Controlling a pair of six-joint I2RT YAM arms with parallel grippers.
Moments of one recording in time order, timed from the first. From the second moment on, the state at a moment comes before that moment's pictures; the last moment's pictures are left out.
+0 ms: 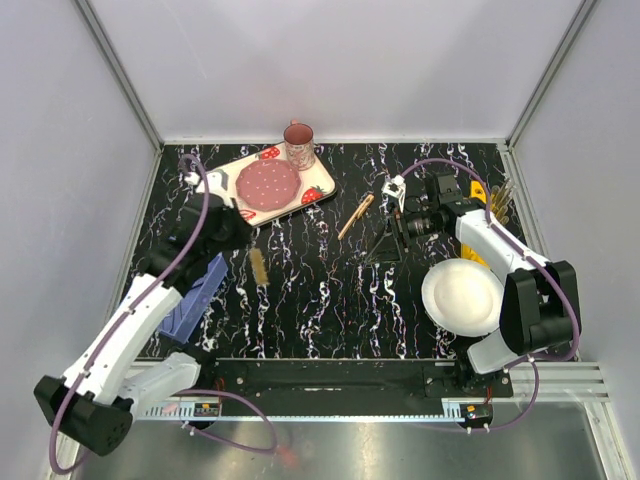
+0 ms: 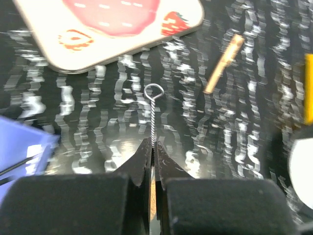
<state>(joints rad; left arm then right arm) -0.47 0.99 0.97 -0.52 -0.09 -0.55 0.24 1.53 1.08 -0.57 -1.19 -0.28</state>
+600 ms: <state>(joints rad) -0.28 1.05 1.09 -0.95 -0.59 -0.26 0.24 1.53 1.09 -0.66 -1.08 -0.40</state>
